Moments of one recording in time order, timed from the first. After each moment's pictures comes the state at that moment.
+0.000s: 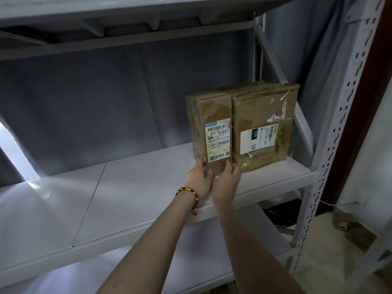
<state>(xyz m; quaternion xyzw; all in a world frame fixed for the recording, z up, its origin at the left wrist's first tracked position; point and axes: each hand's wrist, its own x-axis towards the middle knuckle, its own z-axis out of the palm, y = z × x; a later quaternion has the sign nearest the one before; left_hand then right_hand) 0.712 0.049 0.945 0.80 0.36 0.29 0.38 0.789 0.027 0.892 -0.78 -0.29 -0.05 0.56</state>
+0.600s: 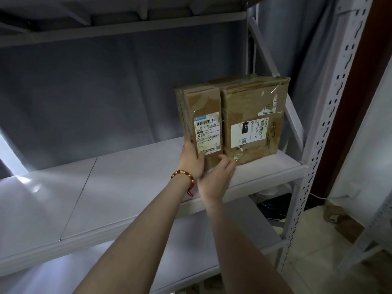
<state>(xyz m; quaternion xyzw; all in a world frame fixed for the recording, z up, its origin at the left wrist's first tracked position) 0.733 0.048 0.970 0.78 0.38 0.37 0.34 0.784 0.016 0.894 -0.73 -0.28 -0.14 0.61</state>
